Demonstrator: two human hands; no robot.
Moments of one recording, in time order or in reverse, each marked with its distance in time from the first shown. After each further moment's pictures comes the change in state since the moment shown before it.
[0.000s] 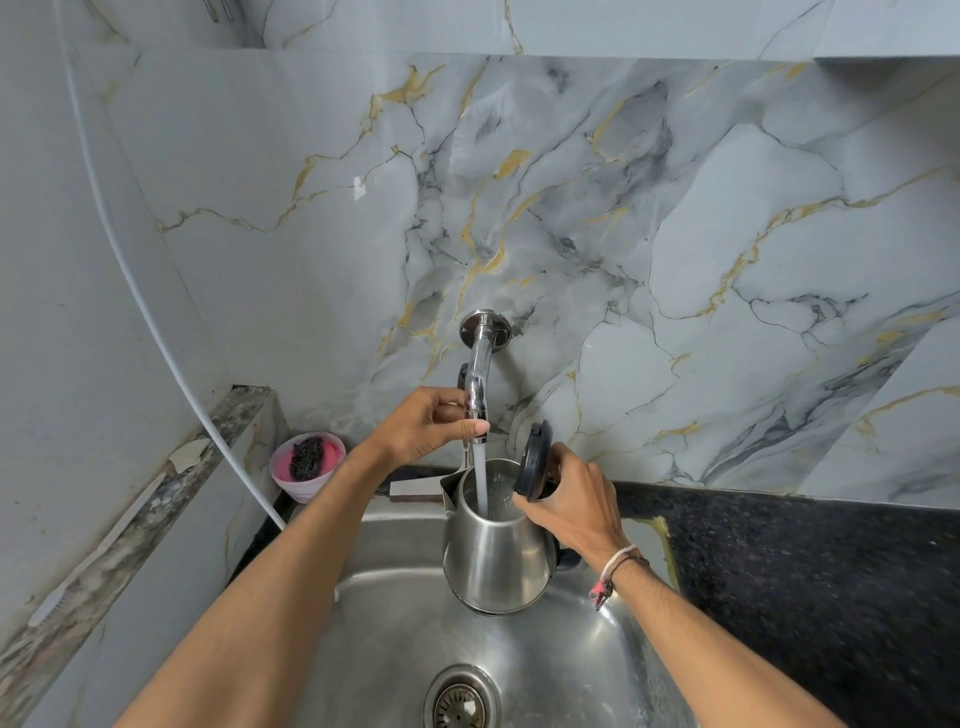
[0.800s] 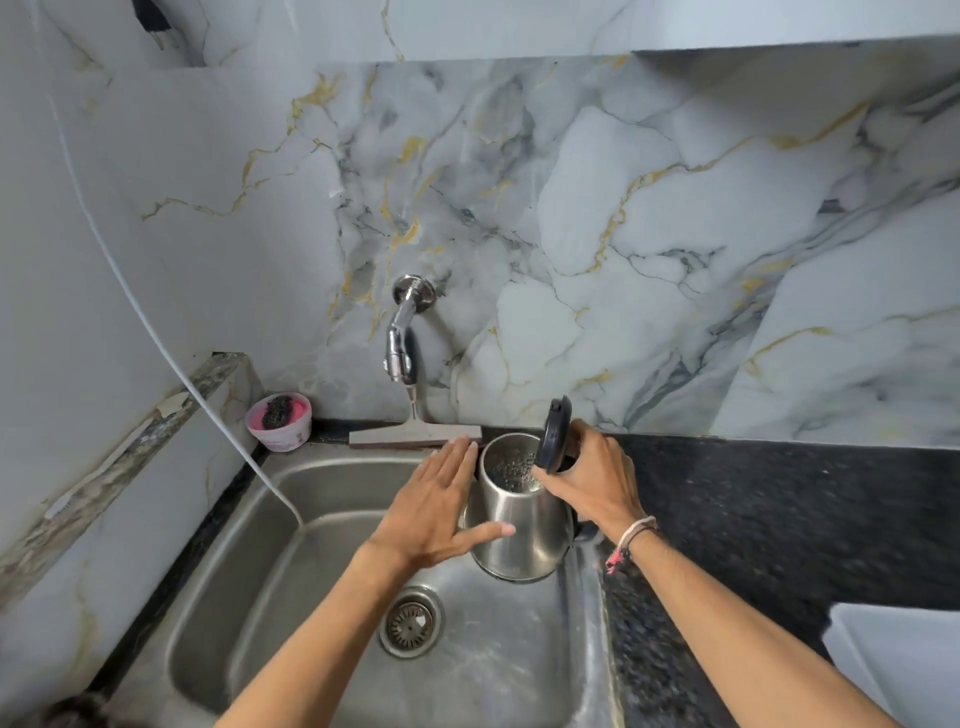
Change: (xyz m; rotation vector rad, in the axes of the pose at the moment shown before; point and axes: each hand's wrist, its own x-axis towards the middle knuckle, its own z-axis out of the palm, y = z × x) left_hand -0.115 0.019 0.201 1.031 -0.017 0.029; right_hand -0.085 0.092 -0.110 0.012 0.063 0.018
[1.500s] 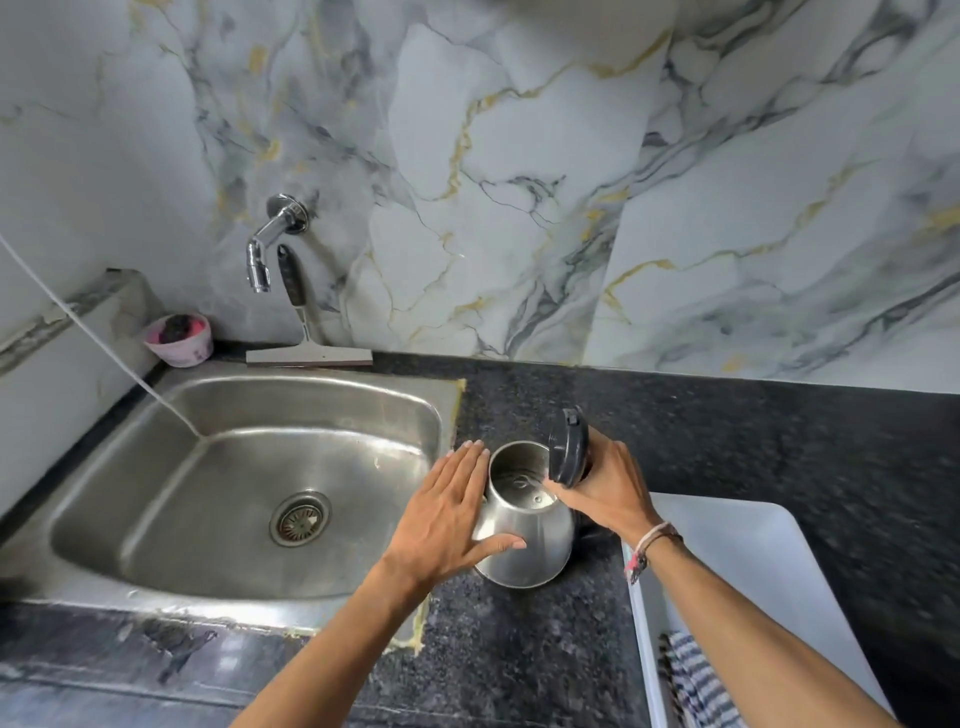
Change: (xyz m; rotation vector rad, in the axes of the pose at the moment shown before) left_hand -0.019 0.257 0.097 0.127 0.054 0.027; right_hand -0.111 0.197 -0.157 0.109 -0.136 -0.092
